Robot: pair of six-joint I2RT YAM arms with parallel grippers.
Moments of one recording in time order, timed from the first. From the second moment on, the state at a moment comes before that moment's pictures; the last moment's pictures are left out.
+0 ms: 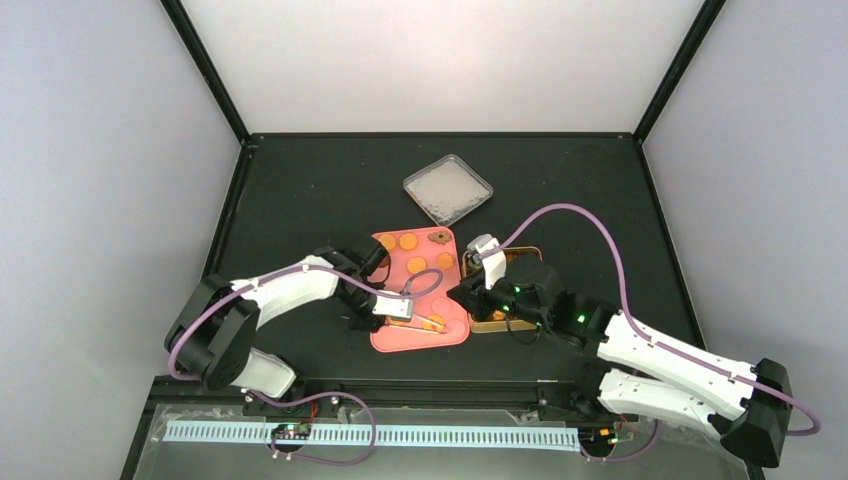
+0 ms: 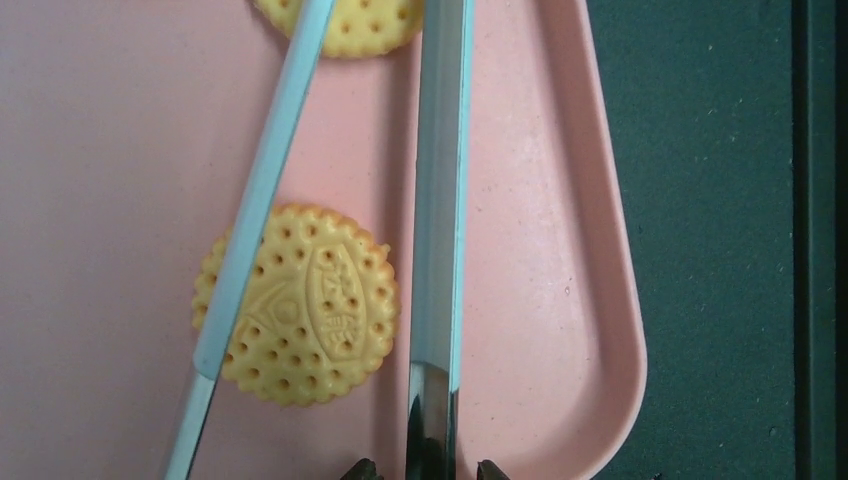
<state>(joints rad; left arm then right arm) -0.60 1.45 0.76 -0.75 0.39 0.98 1.00 0.89 0.68 -0.22 0.03 0.34</state>
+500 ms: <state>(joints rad) -0.61 1.39 0.76 -0.73 0.37 0.93 0.99 0.88 0.68 -0.21 0.03 0.35</state>
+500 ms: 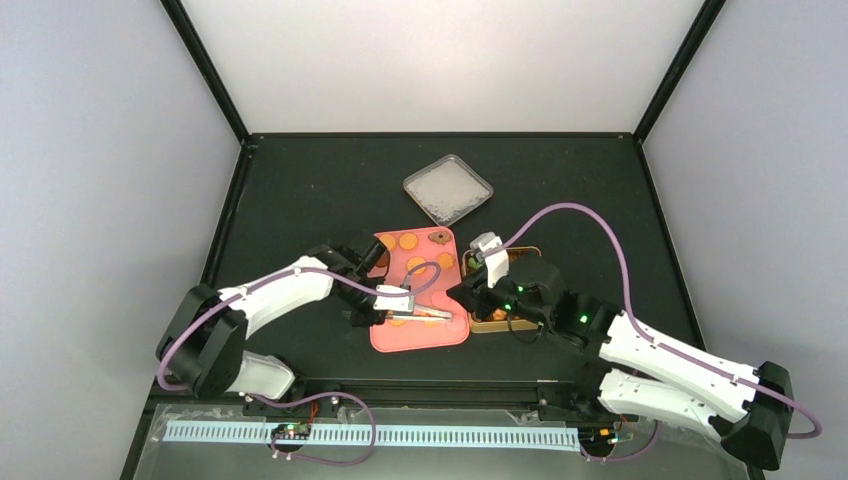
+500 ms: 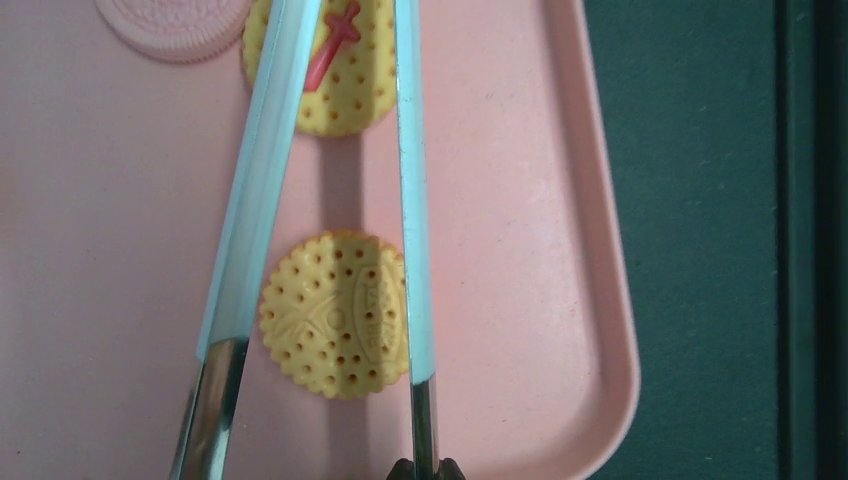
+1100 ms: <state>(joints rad) -0.49 1.32 1.08 -1.08 0.86 0.87 0.94 0.70 0.69 -0.09 0.02 0.45</state>
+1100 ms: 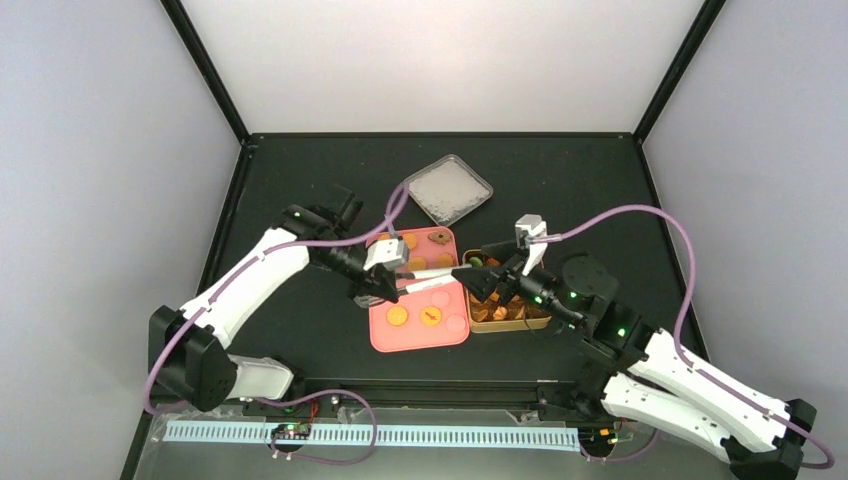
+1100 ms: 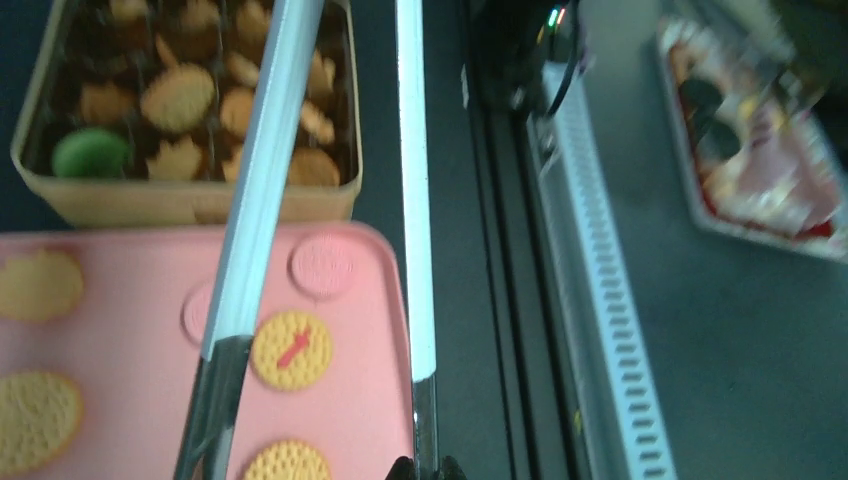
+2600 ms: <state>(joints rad) -0.44 1.26 1.16 -0.92 1.23 0.56 0.78 1.03 0.69 0.42 -0.51 0.62</state>
